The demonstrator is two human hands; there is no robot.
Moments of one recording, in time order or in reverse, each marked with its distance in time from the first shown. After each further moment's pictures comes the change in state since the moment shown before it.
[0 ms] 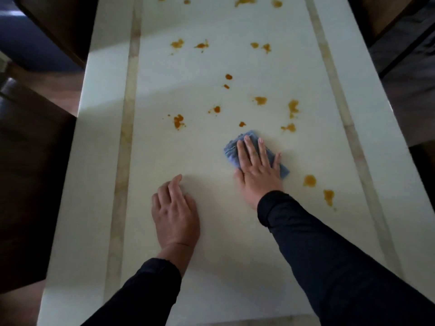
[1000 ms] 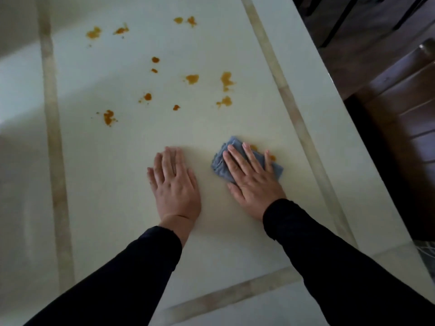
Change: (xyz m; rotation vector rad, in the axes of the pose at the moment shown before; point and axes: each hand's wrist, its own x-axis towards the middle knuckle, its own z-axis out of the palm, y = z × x) left_hand -0.018 0.099 0.049 0.182 -0.221 0.203; right_hand -0.102 0.105 0.017 -0.039 0.085 -0.068
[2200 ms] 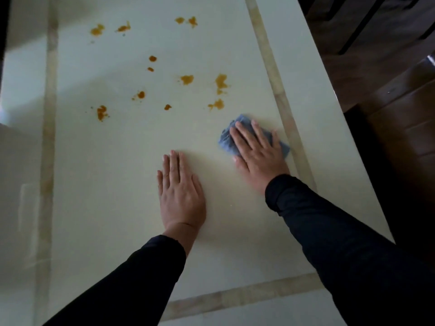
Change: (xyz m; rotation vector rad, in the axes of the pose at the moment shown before) left_hand -0.023 0.049 0.019 -0.051 0.013 -0.072; right_hand 0.047 0.070 -0.013 0.005 0.007 0.001
